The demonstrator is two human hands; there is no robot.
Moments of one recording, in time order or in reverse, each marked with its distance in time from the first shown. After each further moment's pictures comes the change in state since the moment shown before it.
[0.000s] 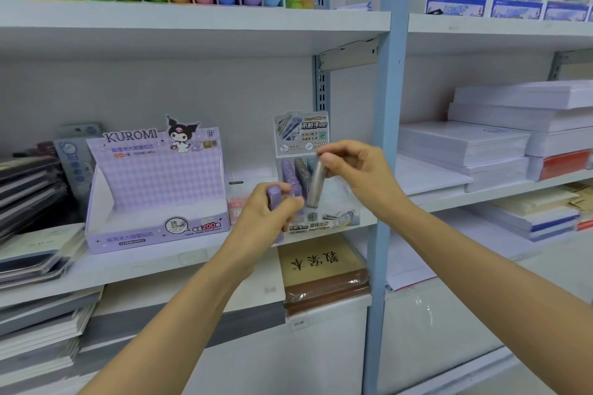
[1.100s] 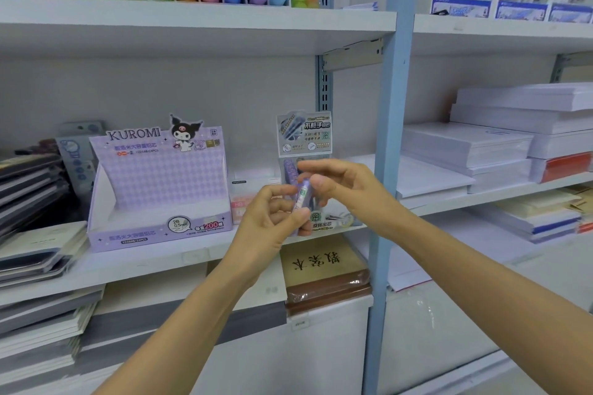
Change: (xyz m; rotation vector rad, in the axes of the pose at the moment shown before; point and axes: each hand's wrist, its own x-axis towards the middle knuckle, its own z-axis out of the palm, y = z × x) left_hand -0.008 -0.010 -0.002 -0.119 -0.074 0.121; right_hand -0.015 0.001 0.010 -0.003 -0.262 0.049
